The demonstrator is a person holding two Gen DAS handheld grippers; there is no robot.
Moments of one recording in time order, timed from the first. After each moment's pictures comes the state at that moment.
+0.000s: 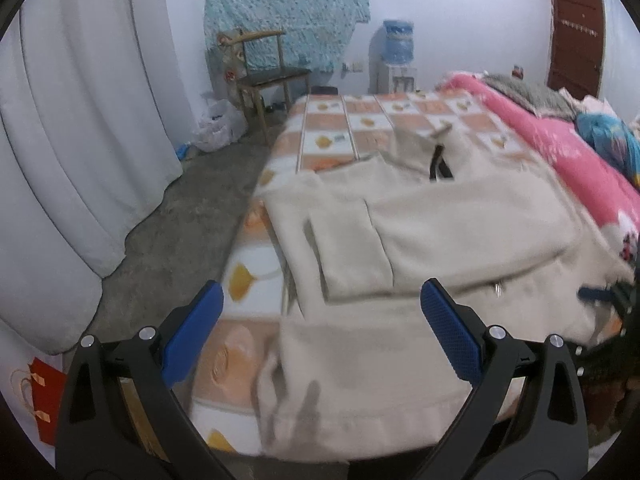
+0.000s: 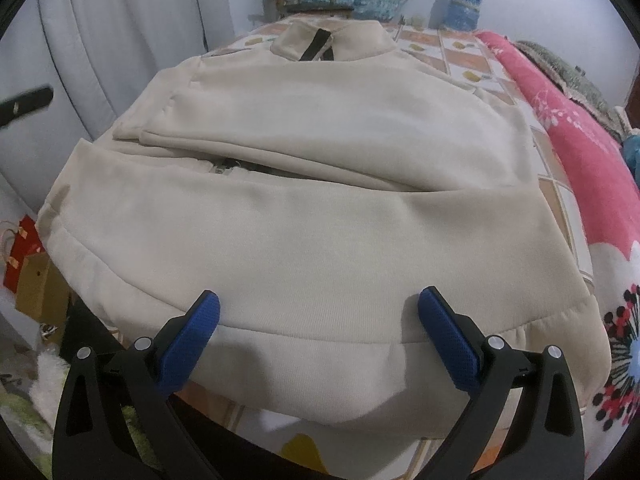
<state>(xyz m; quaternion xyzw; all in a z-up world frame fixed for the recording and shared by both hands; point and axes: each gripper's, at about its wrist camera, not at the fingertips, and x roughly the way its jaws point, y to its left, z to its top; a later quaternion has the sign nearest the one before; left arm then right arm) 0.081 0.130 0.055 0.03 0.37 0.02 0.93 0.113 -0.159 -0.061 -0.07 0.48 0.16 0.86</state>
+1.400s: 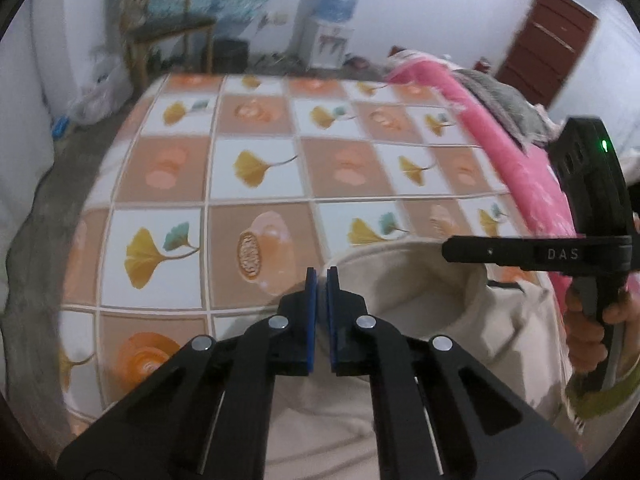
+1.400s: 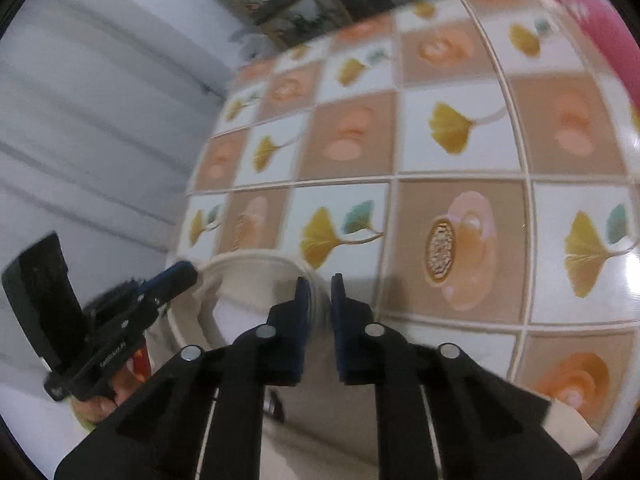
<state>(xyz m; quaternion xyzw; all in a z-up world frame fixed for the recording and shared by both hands) 0.420 0.038 0.011 -0.05 0.46 -0.15 0.87 0.494 -0.167 -0.019 0.15 0.56 0.25 0.77</state>
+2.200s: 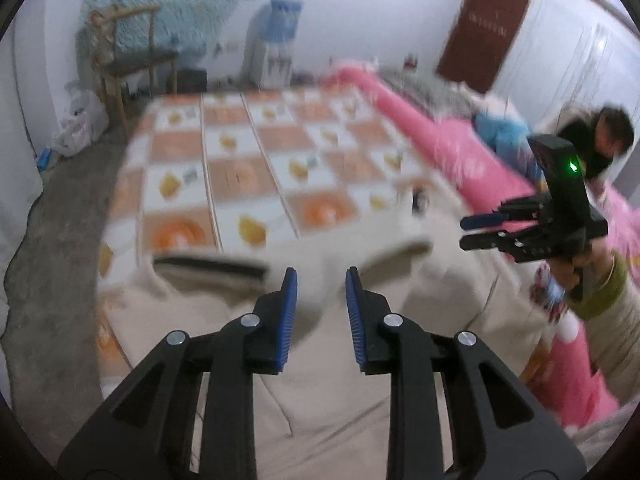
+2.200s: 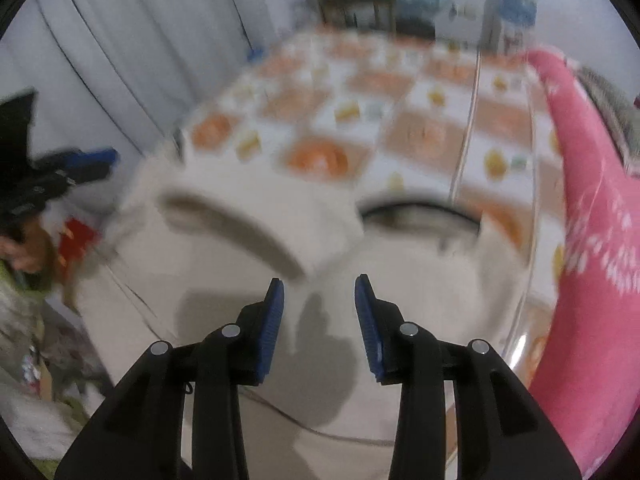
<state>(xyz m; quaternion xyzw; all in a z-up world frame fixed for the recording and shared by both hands) 0.239 0.080 0.070 -0.03 0.40 -0.22 0.89 0.303 -0.202 0.045 -0.05 0.50 0.28 0.82</state>
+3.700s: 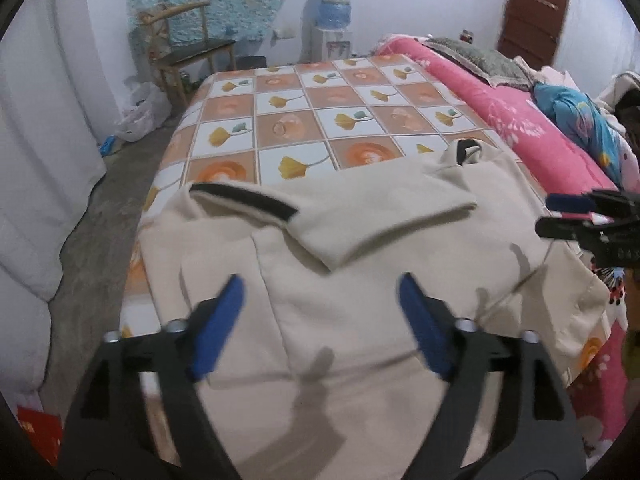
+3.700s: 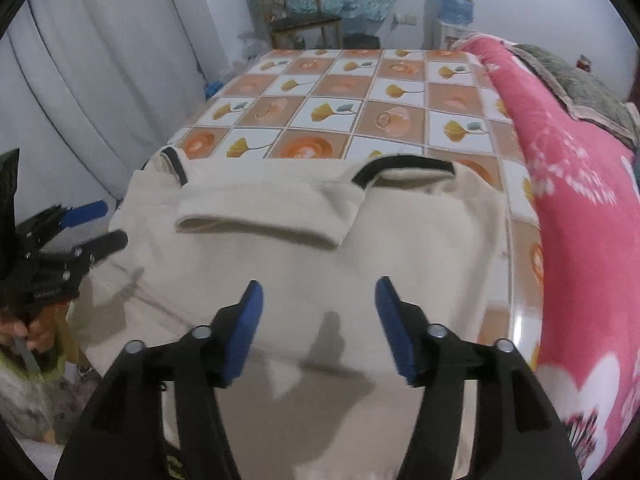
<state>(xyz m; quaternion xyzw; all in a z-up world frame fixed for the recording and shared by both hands) 0.174 0.039 0.023 0.03 0.43 -0.08 0.90 0.218 -0.196 0.018 -0.01 0.49 0.17 0.85</state>
